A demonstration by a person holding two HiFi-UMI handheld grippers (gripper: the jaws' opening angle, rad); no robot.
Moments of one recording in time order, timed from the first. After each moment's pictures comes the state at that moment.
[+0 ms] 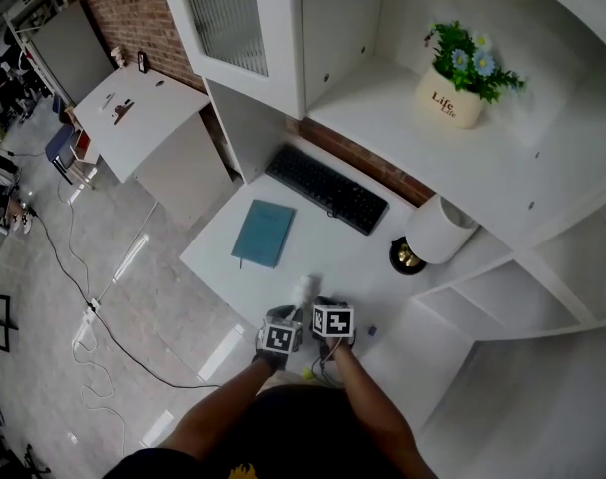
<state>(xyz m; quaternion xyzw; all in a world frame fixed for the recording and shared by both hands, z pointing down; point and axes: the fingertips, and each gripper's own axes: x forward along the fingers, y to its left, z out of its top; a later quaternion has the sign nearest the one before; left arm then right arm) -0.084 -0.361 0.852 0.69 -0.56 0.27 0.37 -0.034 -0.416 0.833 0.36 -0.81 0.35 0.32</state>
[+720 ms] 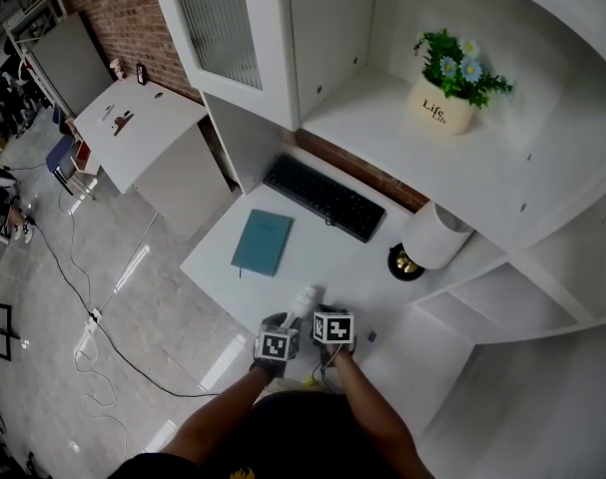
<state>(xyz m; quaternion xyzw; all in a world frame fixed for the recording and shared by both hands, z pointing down) -0.092 -0.360 0.843 0.69 -0.57 0.26 0.37 -0.030 -0.417 0.830 0.36 -0.81 0.35 0.32</state>
